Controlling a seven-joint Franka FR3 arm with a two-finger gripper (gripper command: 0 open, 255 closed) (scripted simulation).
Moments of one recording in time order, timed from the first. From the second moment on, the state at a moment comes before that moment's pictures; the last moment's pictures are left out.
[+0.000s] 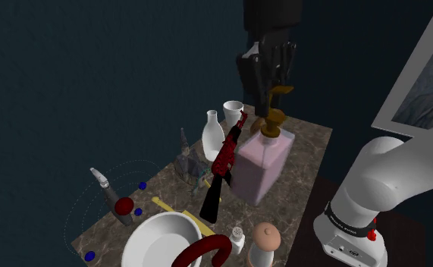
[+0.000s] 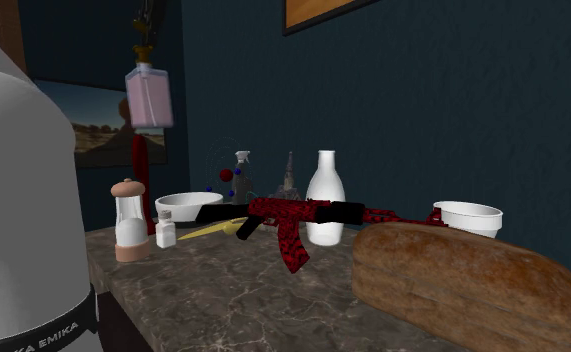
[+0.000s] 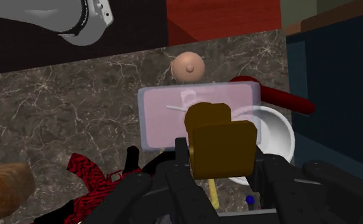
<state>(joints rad) -0.07 -0.60 0.51 -1.77 0.39 1.13 0.48</state>
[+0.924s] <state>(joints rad) -0.18 -0.25 1.06 -1.43 0.36 1.26 0.96</state>
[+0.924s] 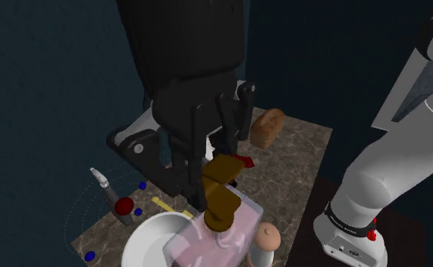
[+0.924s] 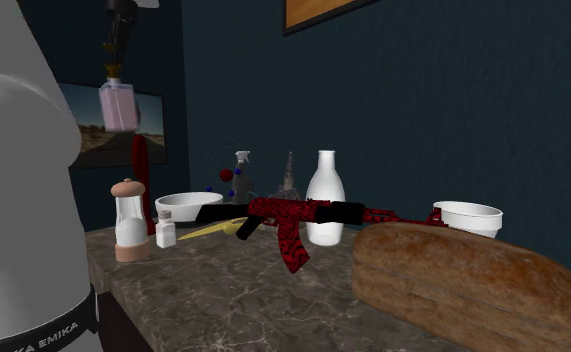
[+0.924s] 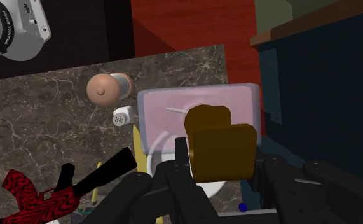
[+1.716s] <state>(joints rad) 0.16 0.31 1.32 -1.25 -0.16 1.35 1.42</state>
